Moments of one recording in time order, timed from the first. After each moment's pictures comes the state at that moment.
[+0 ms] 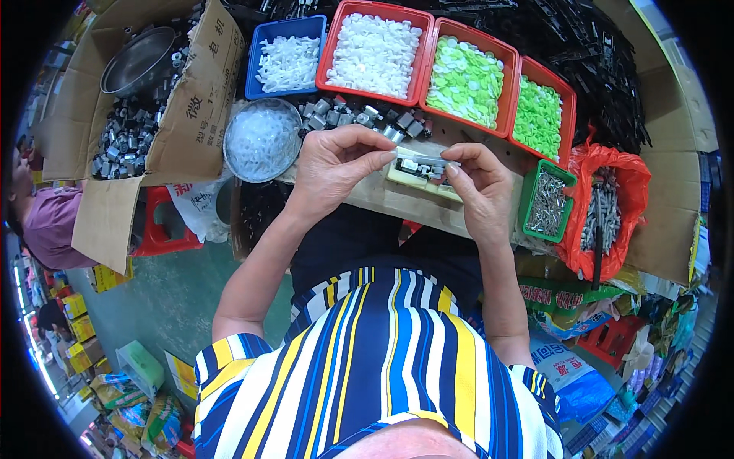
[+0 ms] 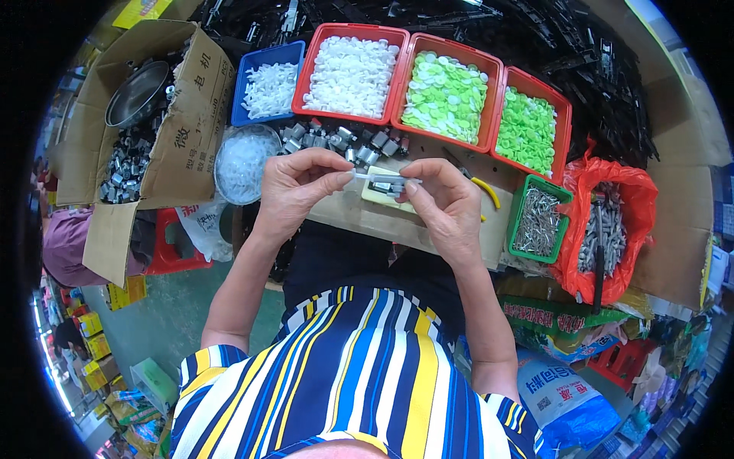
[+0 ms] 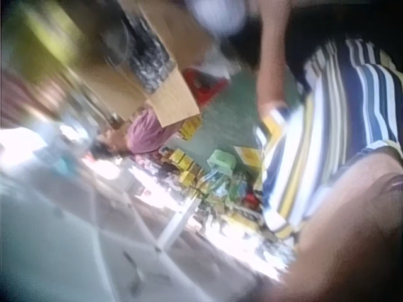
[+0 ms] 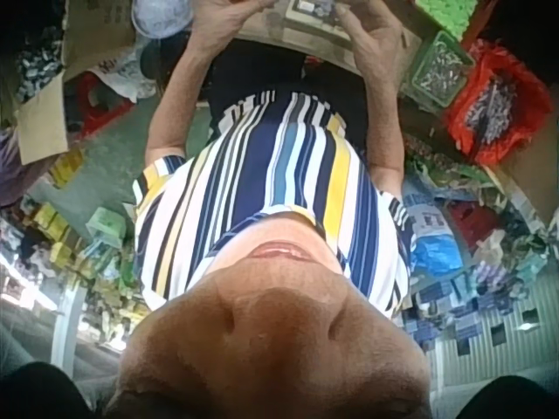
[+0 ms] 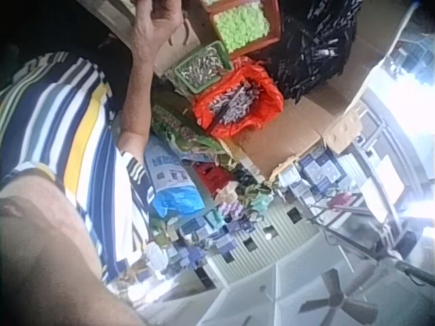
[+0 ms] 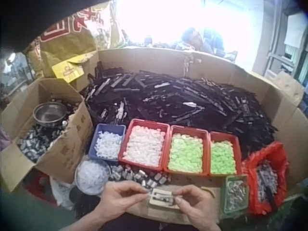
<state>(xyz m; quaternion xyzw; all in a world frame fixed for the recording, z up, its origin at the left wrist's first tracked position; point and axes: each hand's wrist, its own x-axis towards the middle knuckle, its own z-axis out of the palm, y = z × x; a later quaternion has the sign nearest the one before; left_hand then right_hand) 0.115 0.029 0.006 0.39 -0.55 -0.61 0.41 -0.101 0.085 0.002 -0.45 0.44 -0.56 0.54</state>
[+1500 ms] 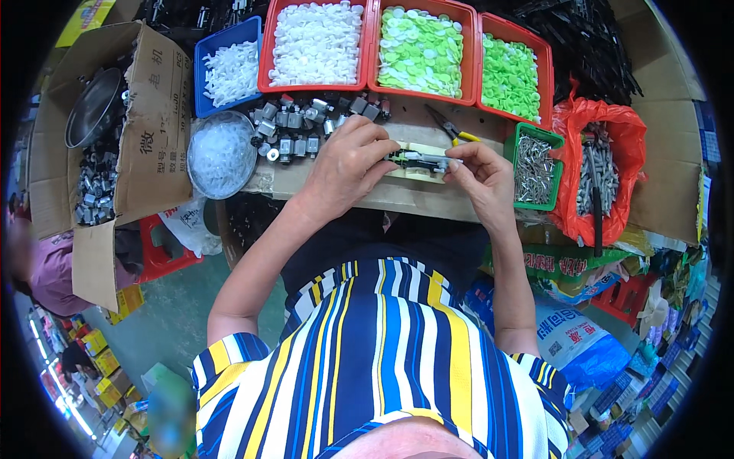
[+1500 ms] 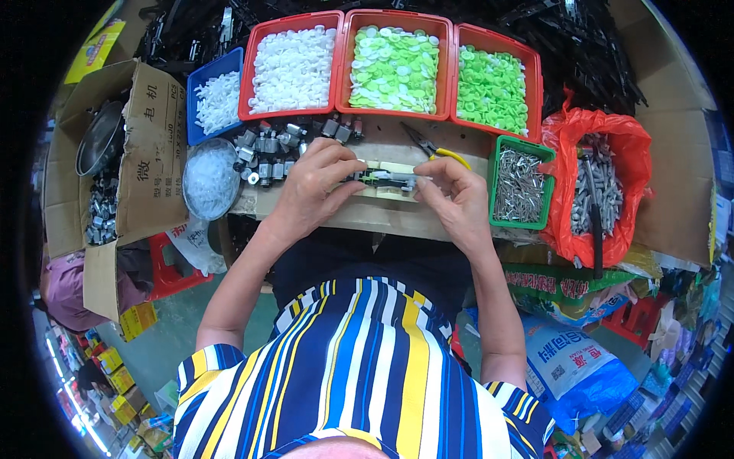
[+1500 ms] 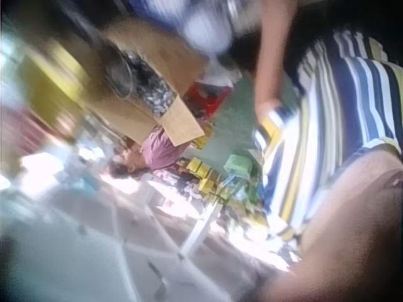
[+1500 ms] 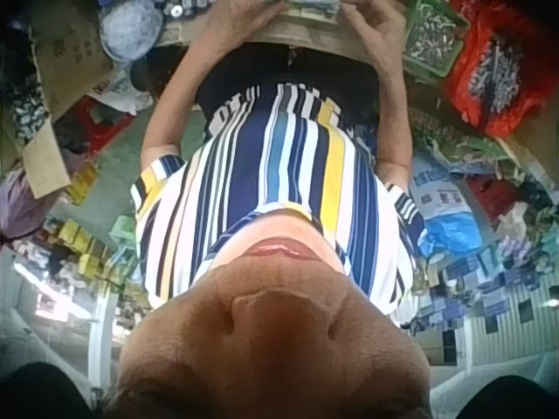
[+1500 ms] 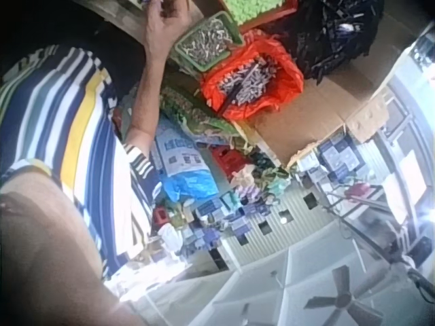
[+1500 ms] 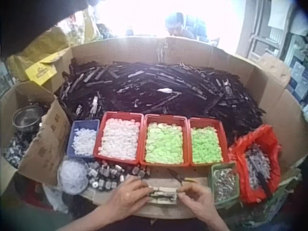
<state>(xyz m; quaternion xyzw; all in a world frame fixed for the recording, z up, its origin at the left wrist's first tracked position) 0.064 0.021 -0.028 0.27 -0.88 -0.27 0.29 -0.163 0.114 -0.031 -0.44 0.59 -0.48 0.48</state>
